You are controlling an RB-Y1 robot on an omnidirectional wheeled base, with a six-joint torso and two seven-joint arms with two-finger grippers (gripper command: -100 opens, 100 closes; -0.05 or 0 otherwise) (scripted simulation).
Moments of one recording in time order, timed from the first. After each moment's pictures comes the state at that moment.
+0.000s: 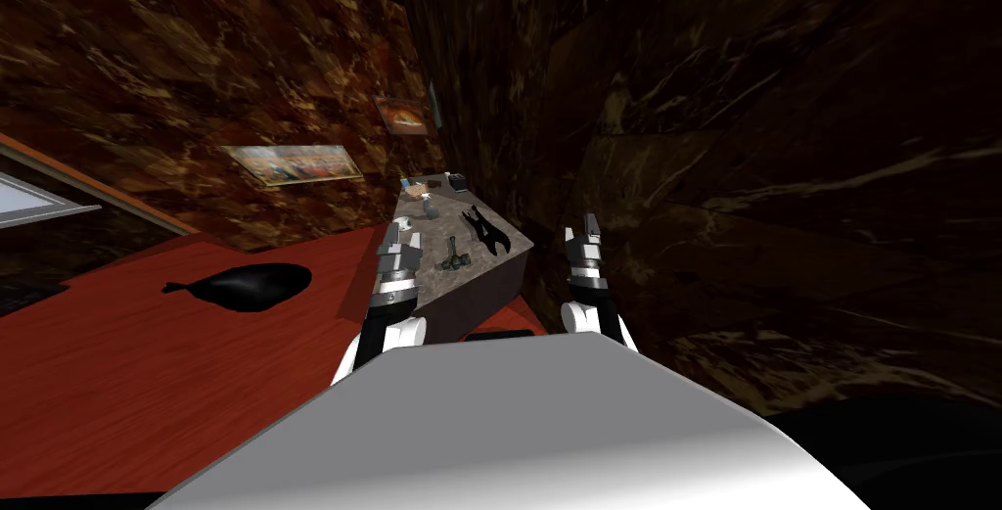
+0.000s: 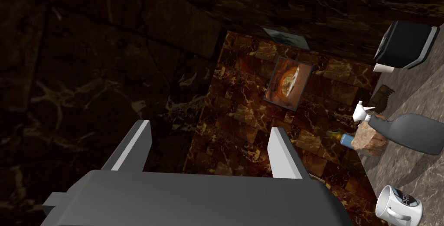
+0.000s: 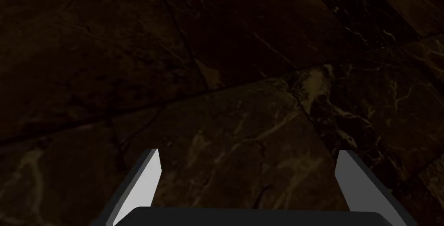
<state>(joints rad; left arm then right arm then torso) 0.50 -0.01 -0.03 -2.28 -0.08 -0.35 0.16 0.46 0.03 0.04 -2.22 -0.04 -0.39 0.08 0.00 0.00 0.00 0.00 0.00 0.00</state>
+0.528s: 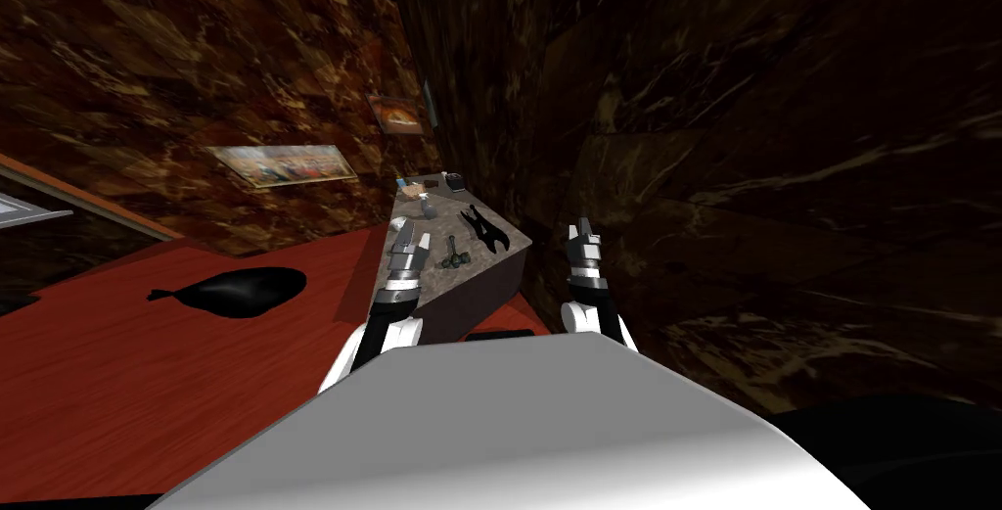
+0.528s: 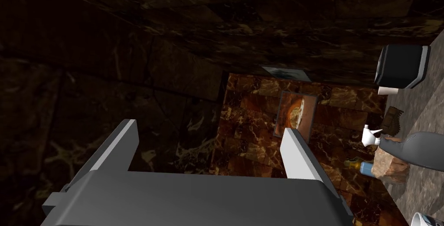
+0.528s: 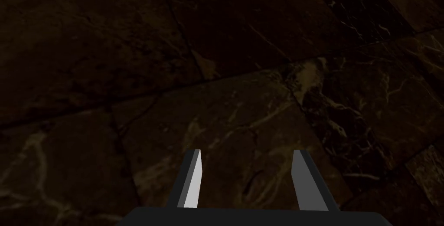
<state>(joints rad) 0.46 0.14 -0.05 -2.24 -0.13 -0.37 0.12 0.46 0.03 0.04 -2.22 -0.04 -0.39 0.08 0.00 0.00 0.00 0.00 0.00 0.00</state>
